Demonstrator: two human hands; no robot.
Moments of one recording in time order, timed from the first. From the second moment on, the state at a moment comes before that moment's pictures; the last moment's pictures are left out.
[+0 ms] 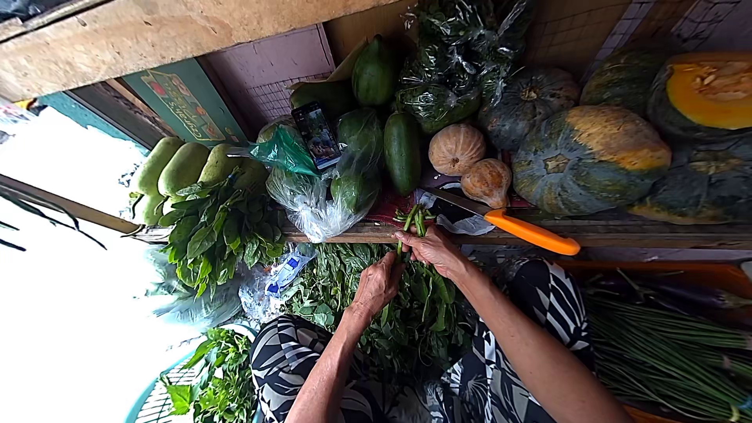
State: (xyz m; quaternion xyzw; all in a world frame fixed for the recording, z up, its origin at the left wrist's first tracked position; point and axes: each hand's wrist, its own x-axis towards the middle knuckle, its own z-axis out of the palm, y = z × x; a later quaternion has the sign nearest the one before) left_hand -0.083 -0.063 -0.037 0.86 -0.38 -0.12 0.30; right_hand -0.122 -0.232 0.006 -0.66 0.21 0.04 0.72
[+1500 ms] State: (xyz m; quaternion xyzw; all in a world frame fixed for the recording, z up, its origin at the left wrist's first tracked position) left_hand -0.084 -0.063 -0.035 0.87 -0.38 -0.13 0.28; right_hand -0.122 -0.230 0.004 -0.67 0.21 0.06 0.71
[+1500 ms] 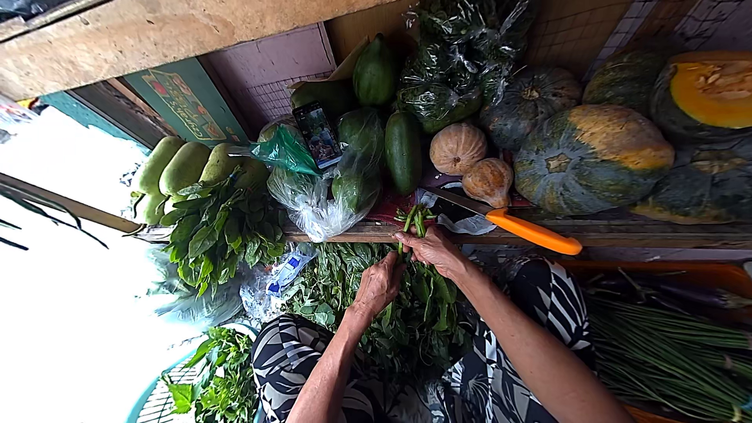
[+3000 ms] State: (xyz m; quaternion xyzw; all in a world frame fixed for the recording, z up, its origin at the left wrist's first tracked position) left_hand -0.085 -0.063 -0.033 0.87 -0.38 -0.13 0.27; right_hand -0.122 -0.230 0.005 -0.69 0.21 0.06 0.69
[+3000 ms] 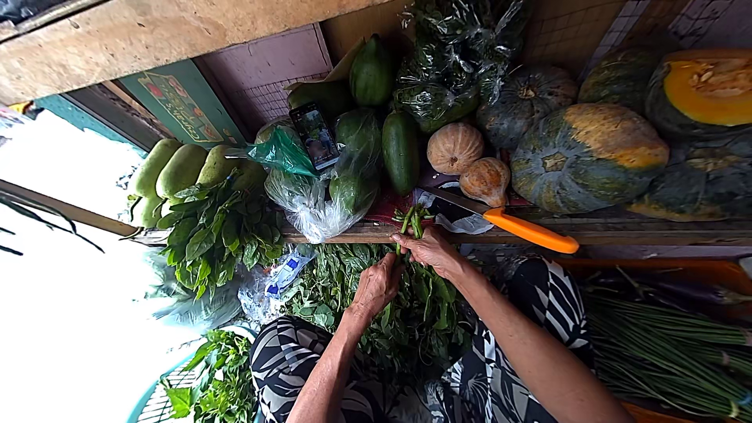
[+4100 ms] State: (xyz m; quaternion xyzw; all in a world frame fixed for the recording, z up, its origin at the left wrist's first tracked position) left_hand -0.079 -0.066 -0.037 0.76 -0.29 -0.18 0.55; right_hand -0.123 -0.246 0.015 -0.57 0.16 -0.08 0.80
